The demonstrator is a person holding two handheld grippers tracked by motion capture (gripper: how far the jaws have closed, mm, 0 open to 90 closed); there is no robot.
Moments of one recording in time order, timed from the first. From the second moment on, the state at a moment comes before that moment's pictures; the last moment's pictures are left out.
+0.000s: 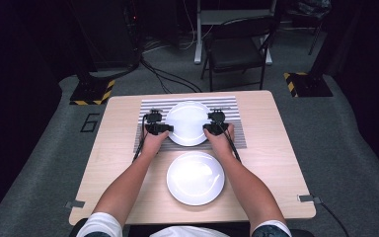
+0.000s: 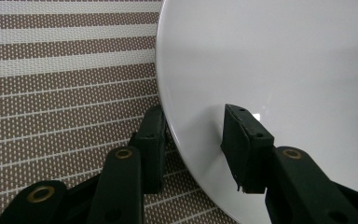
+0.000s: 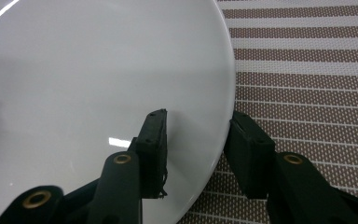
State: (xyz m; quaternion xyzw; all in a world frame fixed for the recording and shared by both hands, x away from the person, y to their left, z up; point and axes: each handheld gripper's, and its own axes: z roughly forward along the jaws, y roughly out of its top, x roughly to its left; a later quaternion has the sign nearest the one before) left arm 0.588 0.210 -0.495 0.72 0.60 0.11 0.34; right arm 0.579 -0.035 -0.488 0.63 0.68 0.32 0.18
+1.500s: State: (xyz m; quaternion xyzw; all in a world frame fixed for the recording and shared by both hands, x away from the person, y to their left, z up) left arm 0.598 0.206 -0.502 0.71 0.61 0.12 0.32; right arm 0.590 -0.029 -0.494 0.63 0.69 0.30 0.19
